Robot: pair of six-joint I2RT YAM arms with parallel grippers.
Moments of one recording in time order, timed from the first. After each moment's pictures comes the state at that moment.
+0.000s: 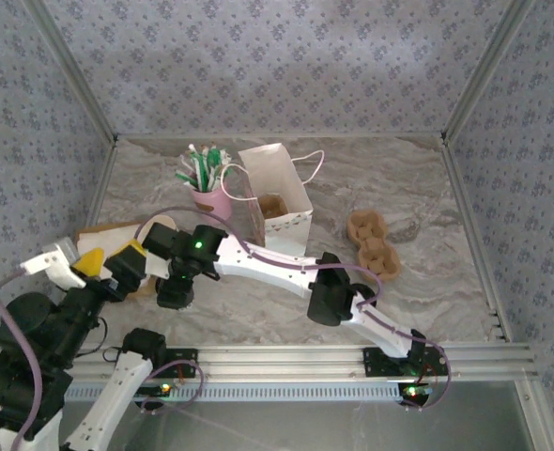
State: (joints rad) left arm -0.29 0.31 1.19 -1.01 -0.08 -0.56; right arm 1.27 2.41 2.45 -1.05 -0.11 -0.26
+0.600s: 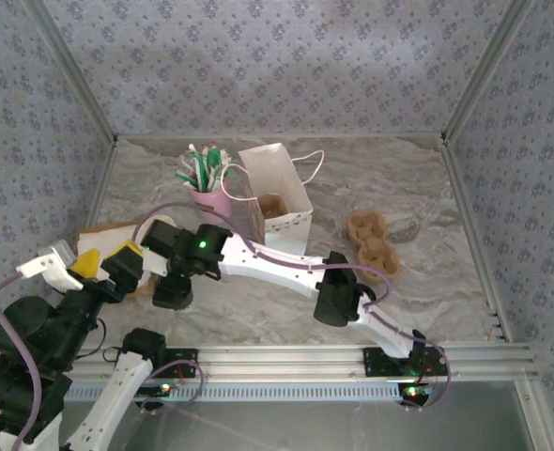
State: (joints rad) left arm -0.29 0.31 1.19 -1.00 -0.11 -0.55; right arm 1.27 2.35 2.40 -0.97 -0.10 -0.22
